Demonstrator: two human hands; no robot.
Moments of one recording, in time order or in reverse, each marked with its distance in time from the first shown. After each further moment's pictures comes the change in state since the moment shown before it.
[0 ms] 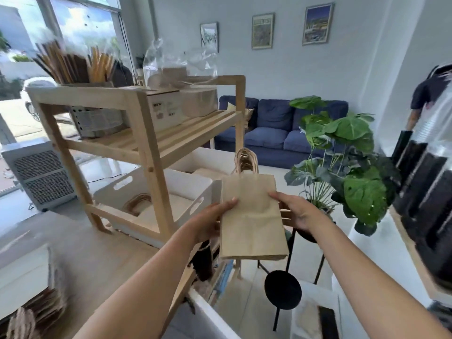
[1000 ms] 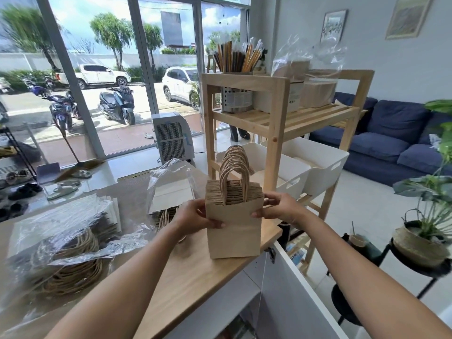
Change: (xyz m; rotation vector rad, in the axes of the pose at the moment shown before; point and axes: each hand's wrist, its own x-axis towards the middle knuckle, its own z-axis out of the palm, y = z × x) left_hand -0.256 -0.088 -0.131 0.650 0.778 0.184; right_hand -0.086 0.044 0.205 -0.518 -0.694 -0.306
